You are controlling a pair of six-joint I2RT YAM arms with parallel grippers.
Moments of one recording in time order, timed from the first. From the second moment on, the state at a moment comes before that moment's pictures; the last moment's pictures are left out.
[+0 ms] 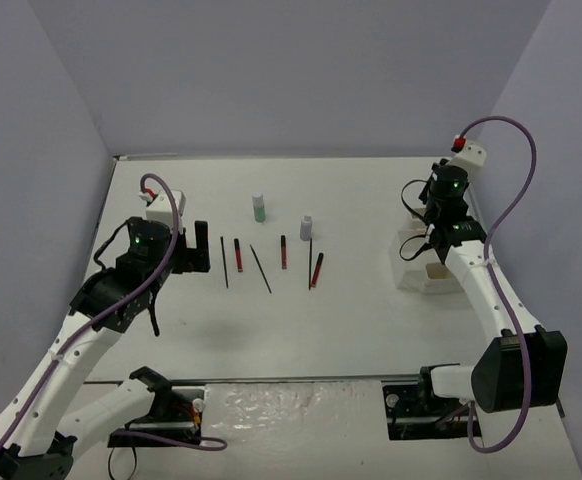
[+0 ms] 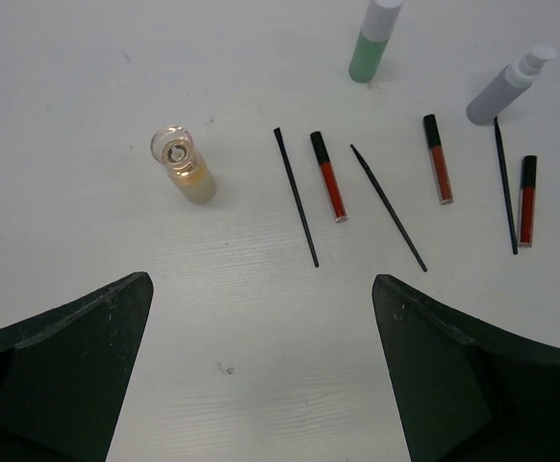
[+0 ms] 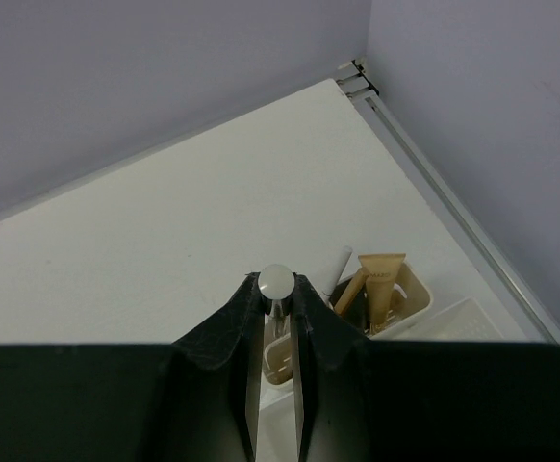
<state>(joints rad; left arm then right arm) -0.50 0.89 1.08 -0.73 -0.33 -0.21 0.09 1.29 1.04 -0.03 0.45 0.25</state>
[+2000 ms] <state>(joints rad) -0.38 0.92 1.00 -0.75 -0.28 -0.21 0.52 1.92 1.41 -0.19 0.04 0.08</state>
